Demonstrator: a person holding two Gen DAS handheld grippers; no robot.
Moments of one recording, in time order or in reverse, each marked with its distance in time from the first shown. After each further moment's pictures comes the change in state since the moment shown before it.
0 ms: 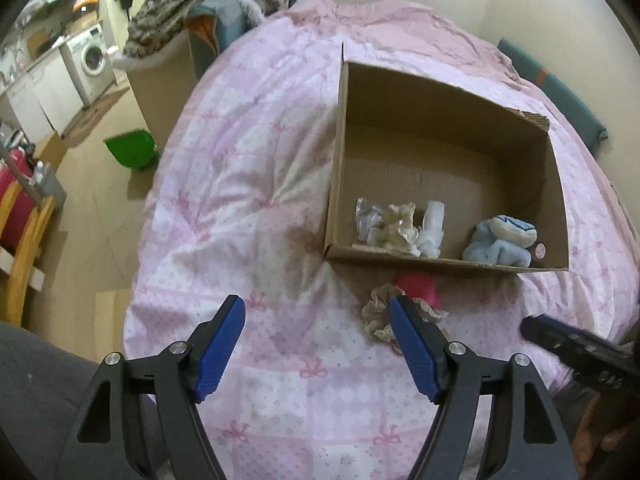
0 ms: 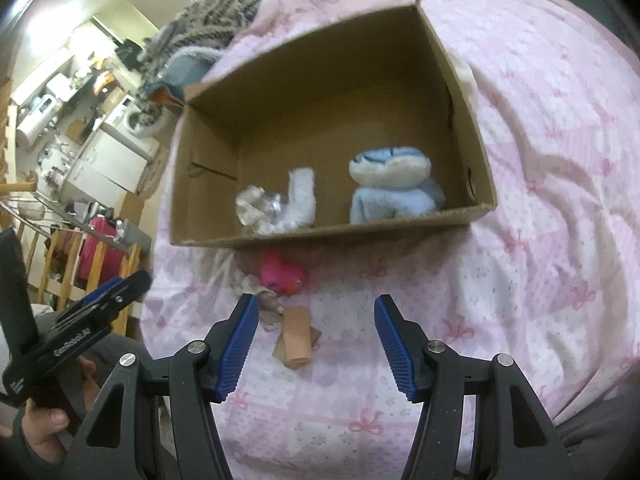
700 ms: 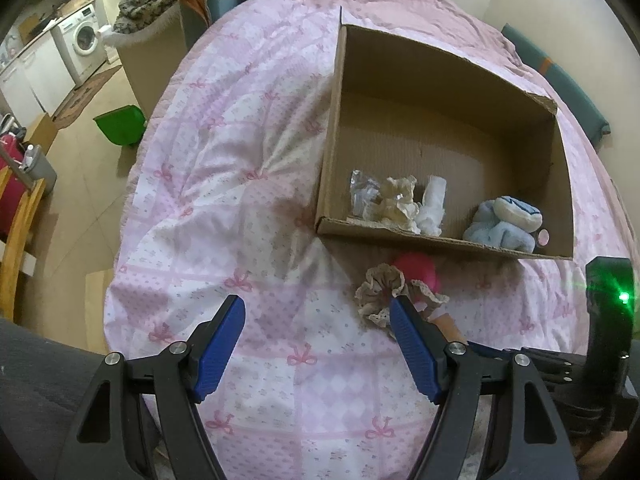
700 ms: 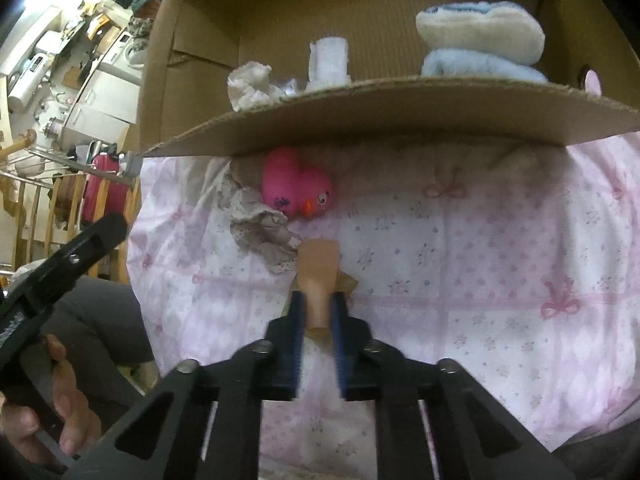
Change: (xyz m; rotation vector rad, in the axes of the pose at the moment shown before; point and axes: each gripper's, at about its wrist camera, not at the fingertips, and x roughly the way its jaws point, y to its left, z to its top) left arm 0.021 -0.004 -0.004 -0.006 0.086 -0.023; right arm 0.076 0.020 -0.013 -0.040 0.264 0.070
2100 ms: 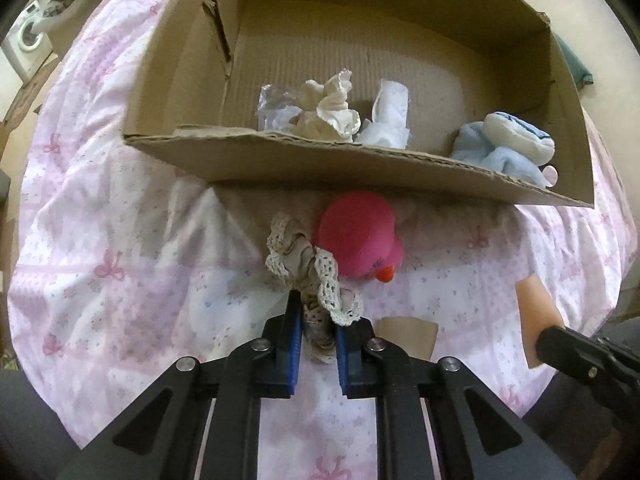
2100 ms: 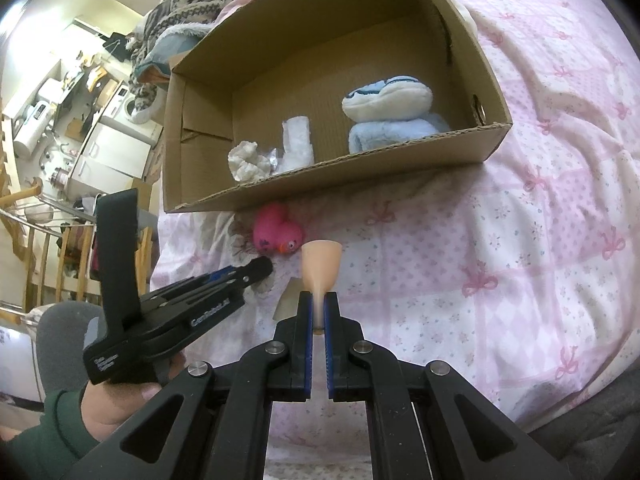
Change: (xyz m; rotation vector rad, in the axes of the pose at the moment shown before) left arm 0.089 -0.055 -0.016 0.097 0.165 -0.112; right arm -0.058 -0.021 -0.015 0.098 -0.171 0.016
